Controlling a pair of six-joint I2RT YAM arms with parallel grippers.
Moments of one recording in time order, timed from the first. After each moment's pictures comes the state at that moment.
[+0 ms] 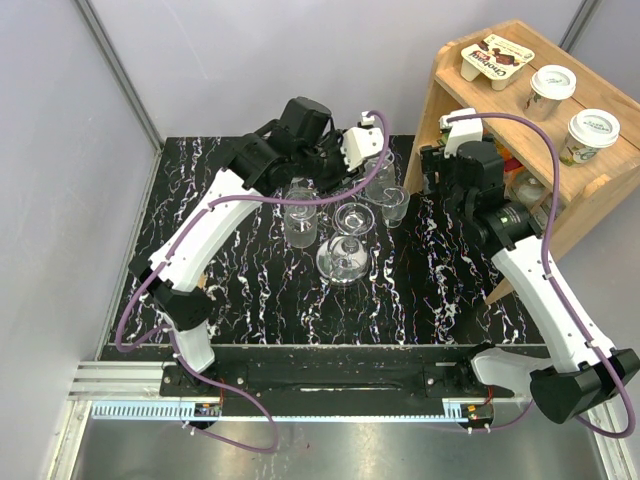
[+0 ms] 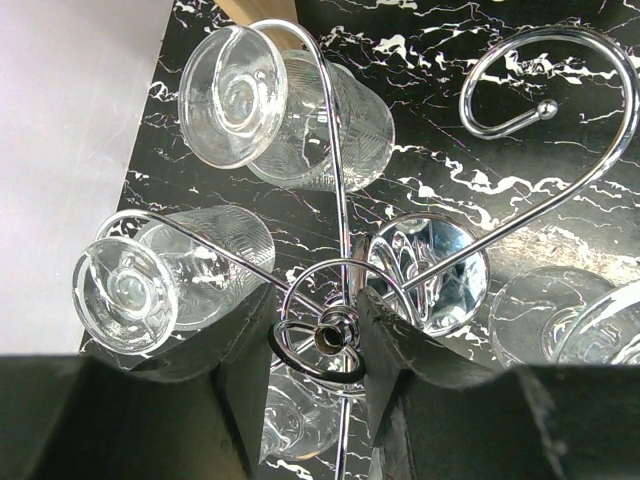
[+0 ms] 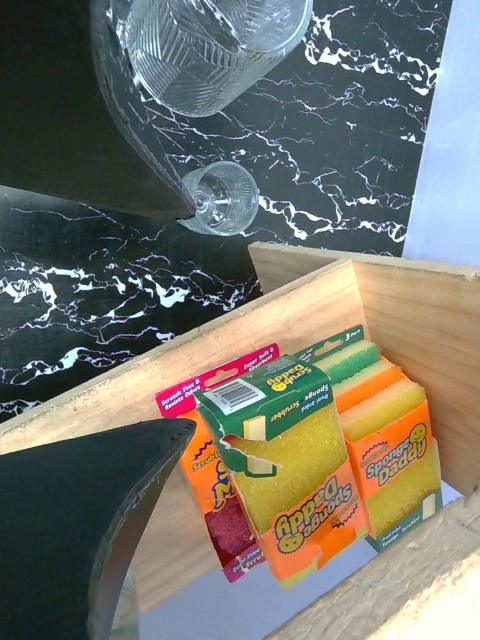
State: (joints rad) left arm -0.74 1.80 2.22 -1.04 0.24 0.54; right arm 0.40 1.18 1.34 -0.47 0.42 -0.11
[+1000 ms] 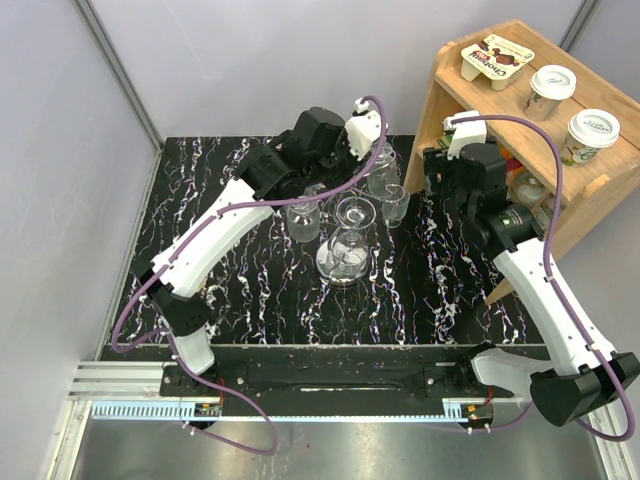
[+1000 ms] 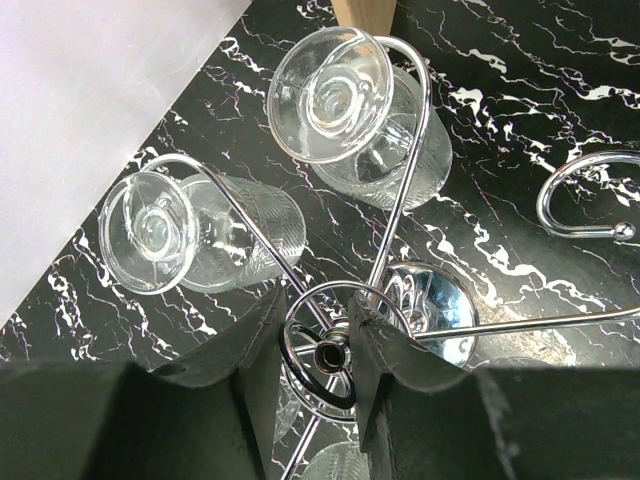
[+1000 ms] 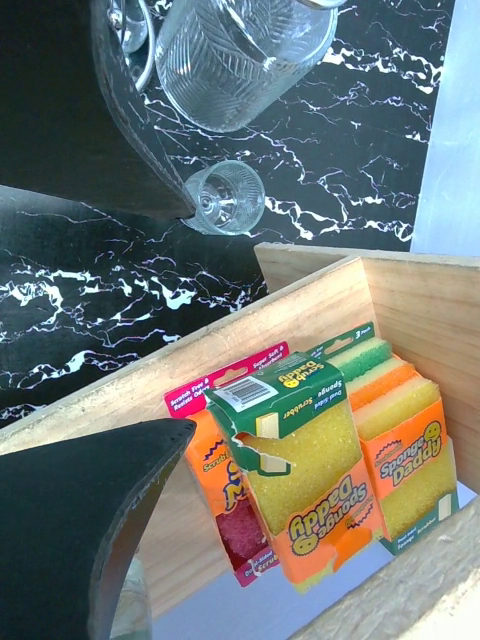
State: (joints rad) left arm -0.82 1.77 2.12 -0.87 -0.09 0.22; right arm 0.37 1.16 1.33 -0.47 0.40 -0.09
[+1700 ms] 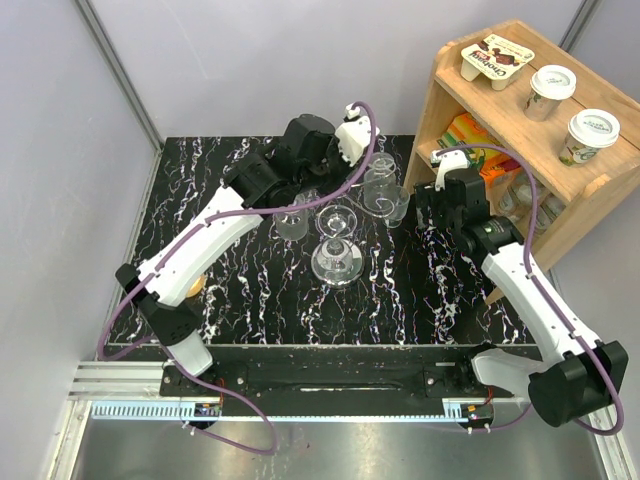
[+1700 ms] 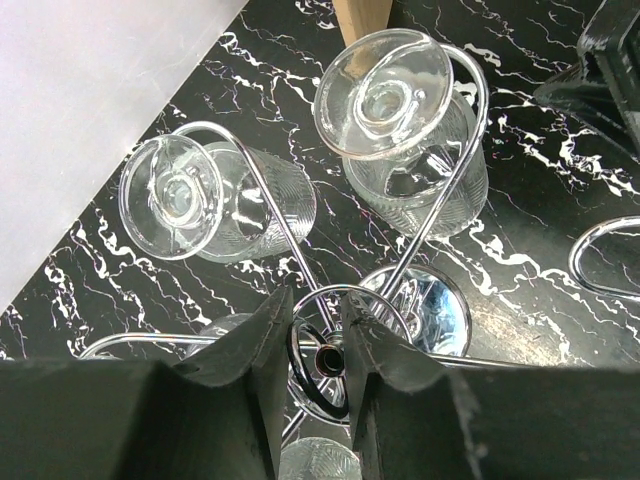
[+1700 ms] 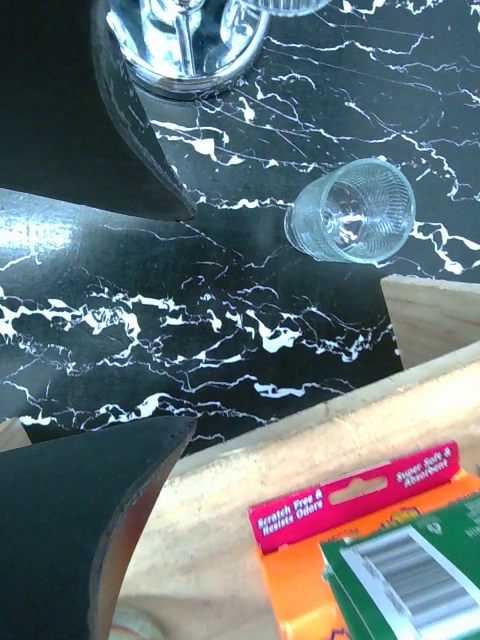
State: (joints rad) left arm -0.82 1.68 2.01 -0.84 -0.09 0.22; right arm 0.33 1.16 1.10 -0.49 0.27 -0.04
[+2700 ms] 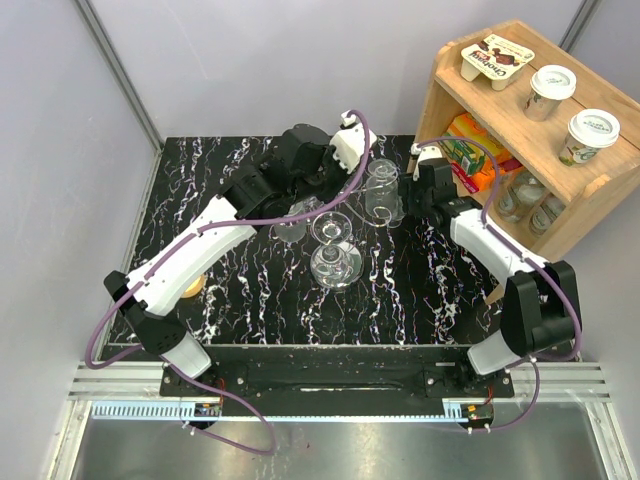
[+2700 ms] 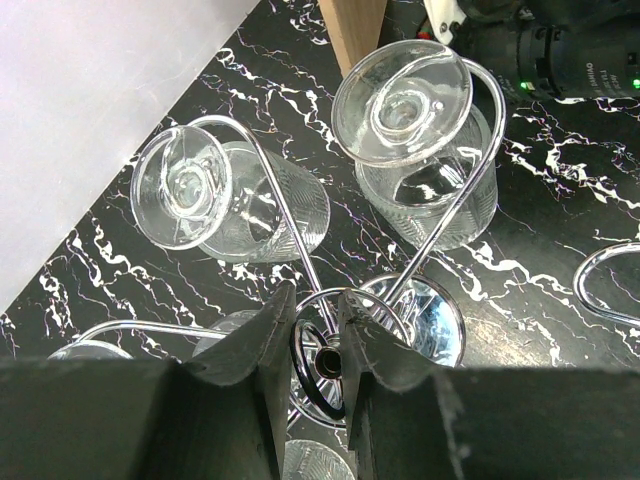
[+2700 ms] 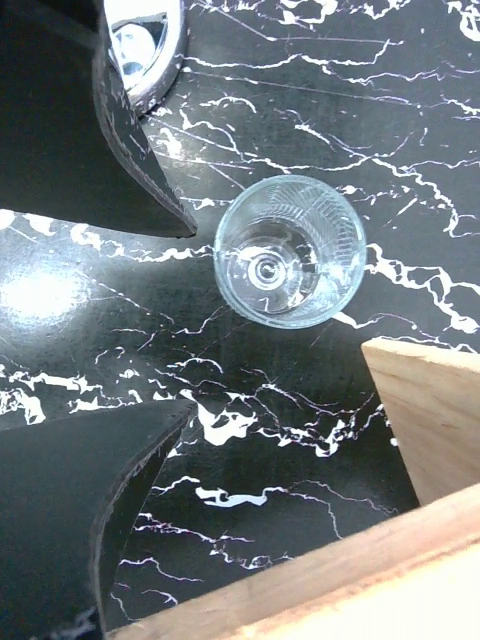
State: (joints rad) left arm -0.84 1.60 1.87 -0.74 -0.09 0.21; right arm 0.30 1.52 1.10 -0.23 0.17 0.10
